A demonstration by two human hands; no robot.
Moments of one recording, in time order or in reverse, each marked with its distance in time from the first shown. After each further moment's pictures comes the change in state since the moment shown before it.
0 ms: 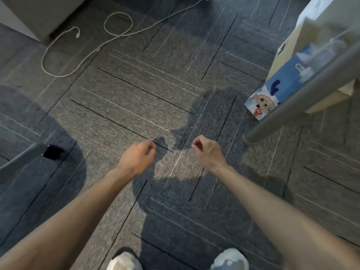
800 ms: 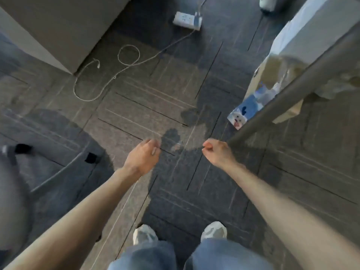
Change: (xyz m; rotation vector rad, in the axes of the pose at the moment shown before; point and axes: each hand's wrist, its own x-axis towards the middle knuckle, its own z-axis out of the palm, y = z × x) left_hand -0.089 0.113 -0.176 0.022 -0.080 -0.008; right_hand -0.074 -0.130 -0.180 -0.069 -0.126 0.211
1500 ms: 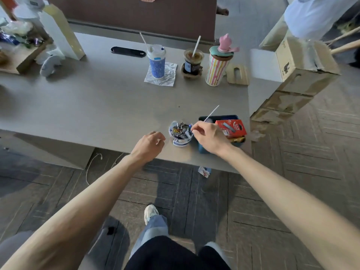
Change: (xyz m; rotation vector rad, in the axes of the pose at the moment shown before) left_hand -0.021 0.286 -0.427 0.010 0.118 0.447; right_hand -0.156 -0.285 -0.452 0.087 0.452 -0.233
